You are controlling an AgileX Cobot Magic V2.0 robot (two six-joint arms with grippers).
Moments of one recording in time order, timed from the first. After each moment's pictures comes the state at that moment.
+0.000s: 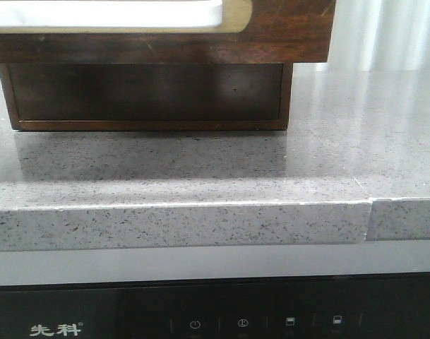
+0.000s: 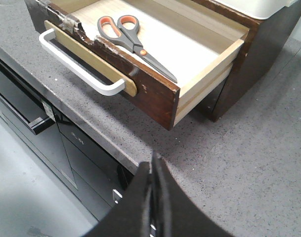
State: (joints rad) left arm 0.00 0.00 0.00 -0.03 0.04 0.03; right arm 0.63 0.57 -1.02 0.06 0.95 -0.11
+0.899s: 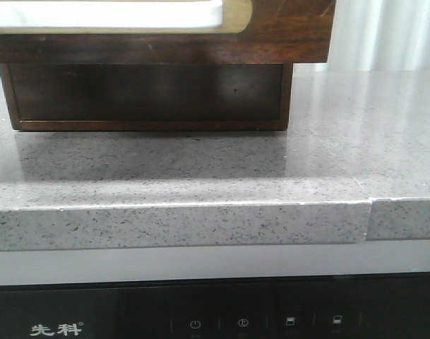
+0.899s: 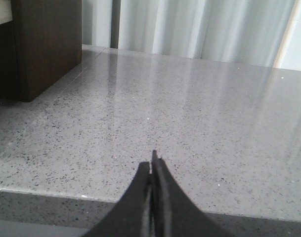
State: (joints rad) left arm 0.00 0.00 0.00 -0.03 0.04 0.03; right arm 0.01 -0.01 0.03 0.06 0.08 -0.11
